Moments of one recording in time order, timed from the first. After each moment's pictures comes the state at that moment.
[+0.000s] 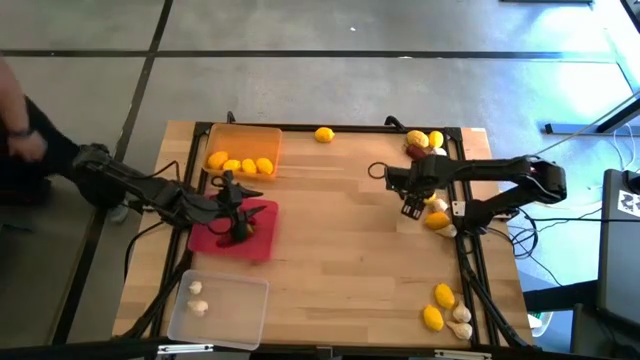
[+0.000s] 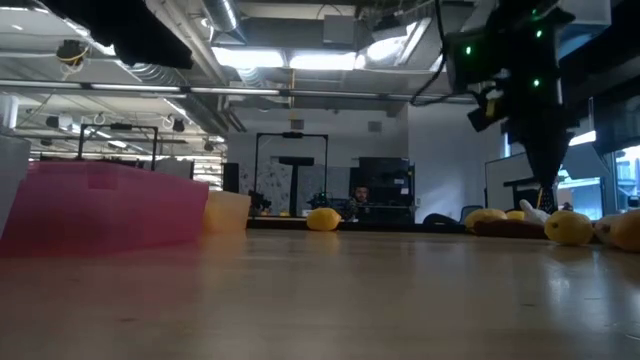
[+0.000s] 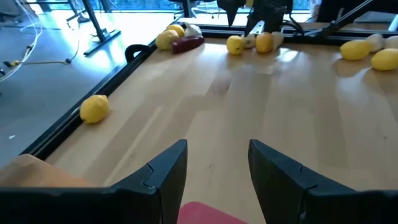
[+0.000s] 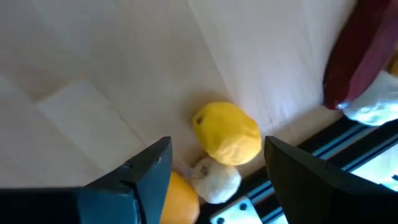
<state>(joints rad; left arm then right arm) -0.38 0.79 0.60 -0.34 -0.70 -0.28 -0.21 1.36 0.93 -1.23 0.22 0.28</state>
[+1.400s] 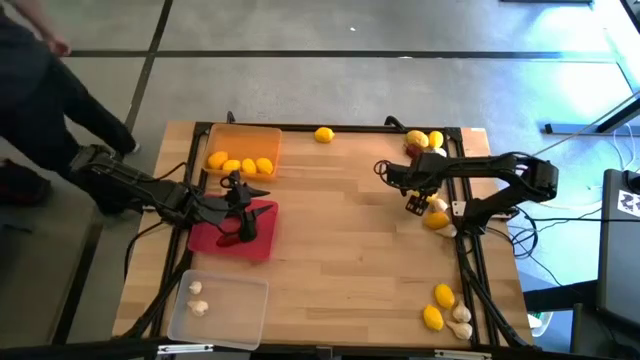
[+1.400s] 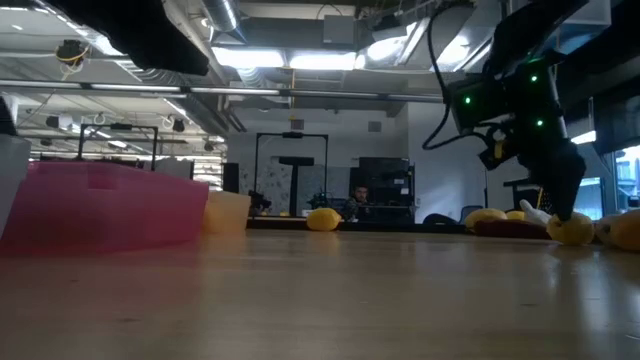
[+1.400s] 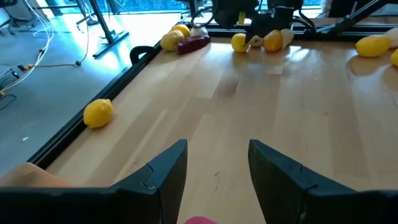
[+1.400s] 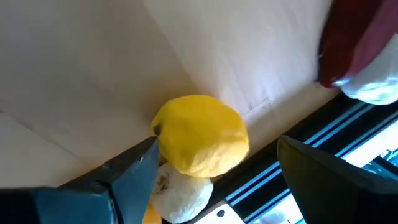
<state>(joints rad) -0.33 0.88 0.60 -0.24 -0.70 -0.23 -0.35 1.44 0.80 -1.14 0.29 0.22</state>
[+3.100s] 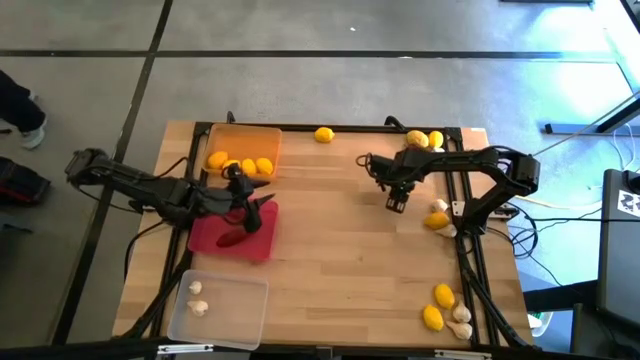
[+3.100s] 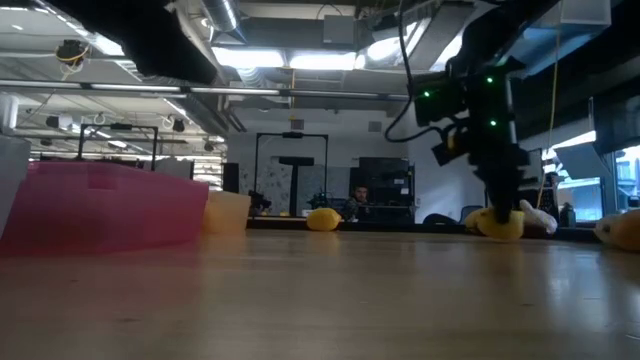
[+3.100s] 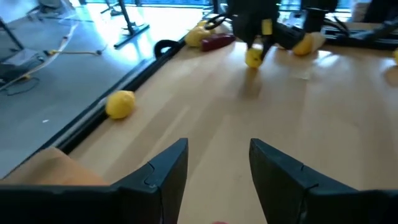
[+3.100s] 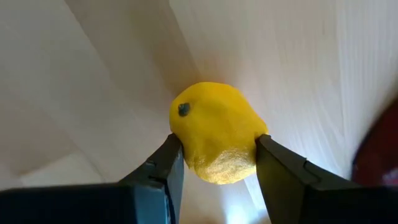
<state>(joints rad) -0.23 0.88 0.60 -0.24 -0.70 -0.25 -0.35 1.59 0.96 -0.97 0.16 0.05</state>
